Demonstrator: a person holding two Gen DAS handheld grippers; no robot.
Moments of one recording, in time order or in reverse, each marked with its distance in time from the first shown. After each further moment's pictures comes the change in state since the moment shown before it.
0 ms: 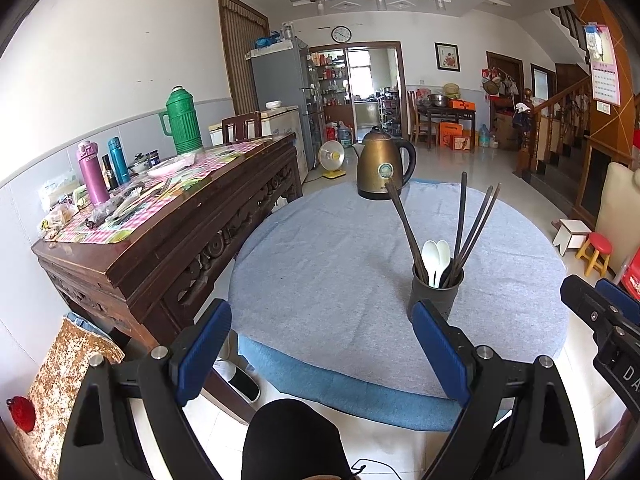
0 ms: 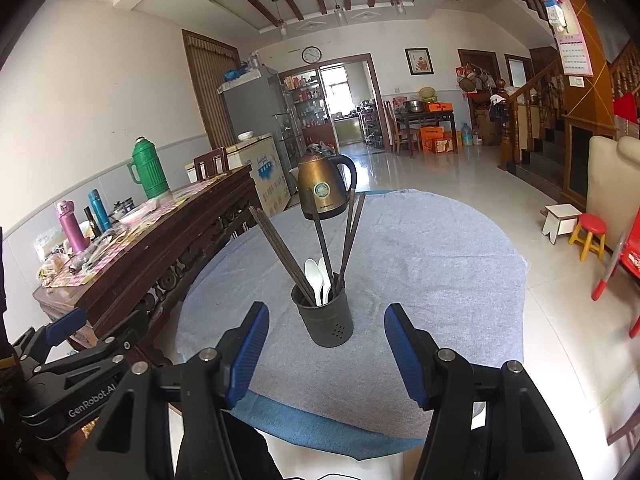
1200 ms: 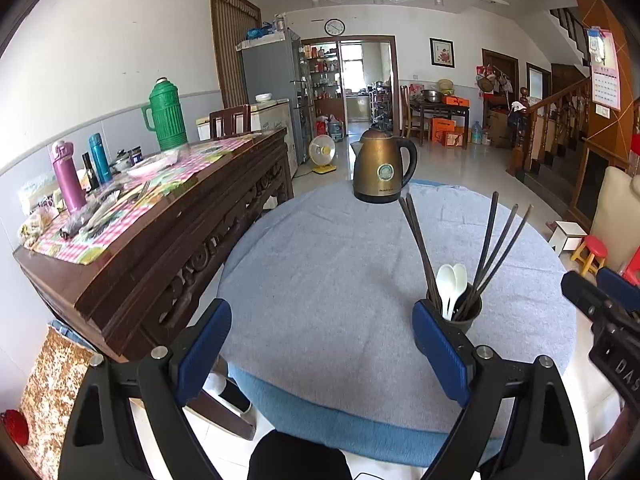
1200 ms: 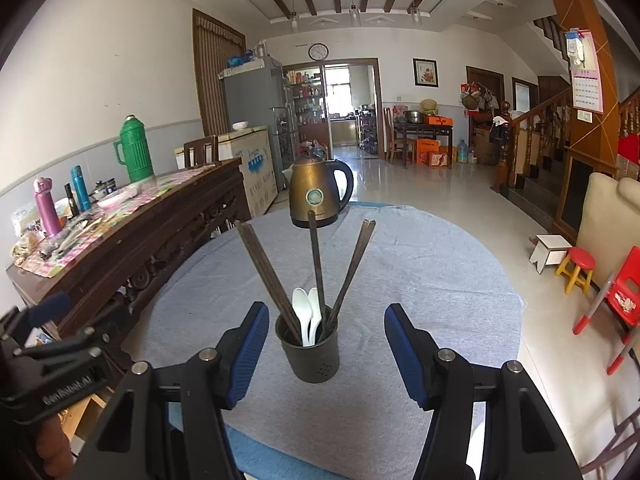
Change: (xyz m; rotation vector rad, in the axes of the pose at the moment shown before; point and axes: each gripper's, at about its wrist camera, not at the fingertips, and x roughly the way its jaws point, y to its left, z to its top) left arm 0.063 0.013 0.039 0.003 0.026 -0.048; right arm 0.066 0.017 0.039 -0.108 0.014 -0.073
